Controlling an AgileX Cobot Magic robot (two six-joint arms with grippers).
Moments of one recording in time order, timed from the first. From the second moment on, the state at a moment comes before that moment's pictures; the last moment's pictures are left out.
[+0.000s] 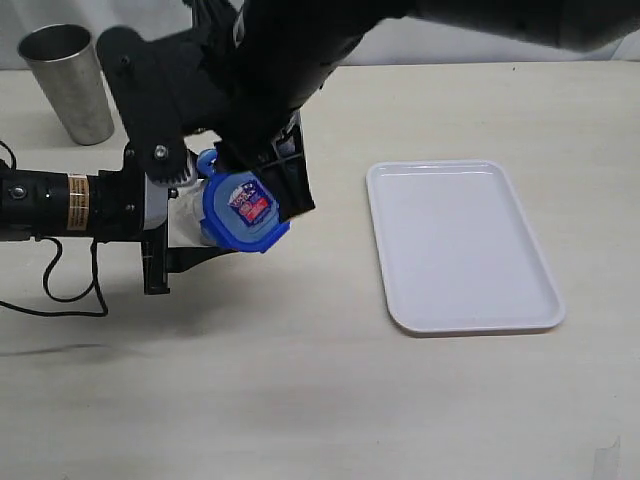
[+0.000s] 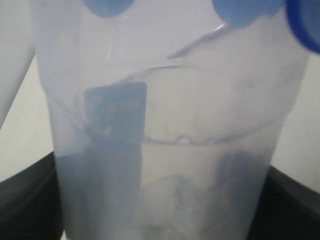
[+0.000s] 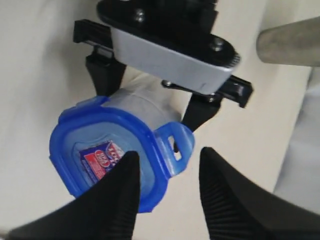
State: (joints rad) left arm -0.13 2.01 -0.78 1.33 -0.96 0.21; right arm 0.86 1.78 -1.56 -0.07 0.86 -1.19
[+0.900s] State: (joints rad) left arm -0.13 2.01 -0.78 1.38 -0.93 0.27; right arm 0.86 1.90 -1.57 -0.08 0.89 -1.26
